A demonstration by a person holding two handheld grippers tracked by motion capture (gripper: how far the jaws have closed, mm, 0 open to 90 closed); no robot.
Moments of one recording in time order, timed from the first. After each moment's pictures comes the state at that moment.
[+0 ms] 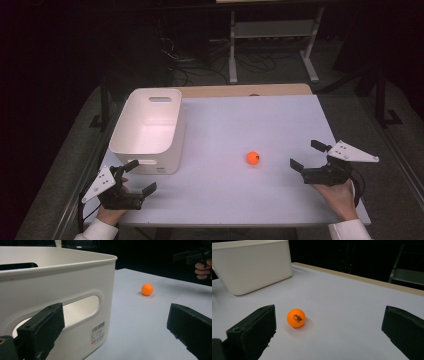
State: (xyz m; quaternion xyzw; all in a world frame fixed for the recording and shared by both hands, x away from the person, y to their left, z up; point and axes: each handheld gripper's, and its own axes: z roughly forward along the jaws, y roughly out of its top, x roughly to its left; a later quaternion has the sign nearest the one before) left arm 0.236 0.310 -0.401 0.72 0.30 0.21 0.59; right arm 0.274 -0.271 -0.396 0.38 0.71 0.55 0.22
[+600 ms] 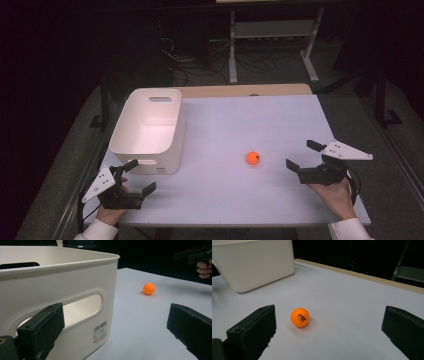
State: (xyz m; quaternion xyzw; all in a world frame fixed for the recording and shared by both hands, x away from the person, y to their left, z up) left arm 0.237 0.311 -0.401 0.72 0.30 0.22 0.59; right arm 0.276 -0.260 -0.392 0.38 0.72 0.54 0.21
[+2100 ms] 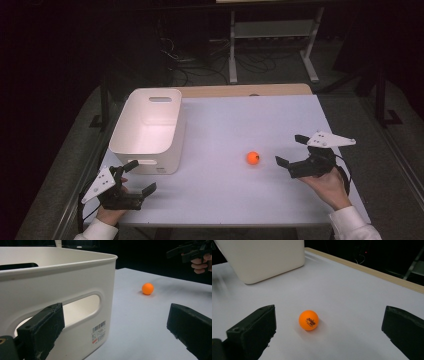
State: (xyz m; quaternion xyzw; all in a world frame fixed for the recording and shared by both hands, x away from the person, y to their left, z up) left arm 0.236 0.312 -0.401 0.72 0.30 0.21 0.58; right arm 0.297 -0.236 -0.374 0.35 0.77 0.50 0.18
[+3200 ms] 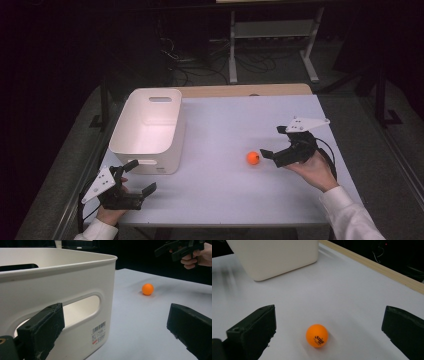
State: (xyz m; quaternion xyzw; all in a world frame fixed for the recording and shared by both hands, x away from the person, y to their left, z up) left arm 0.237 0.312 -0.400 0.73 0.29 0.22 0.58; right arm 0.334 -0.199 -0.357 0.31 0.81 0.48 0.14
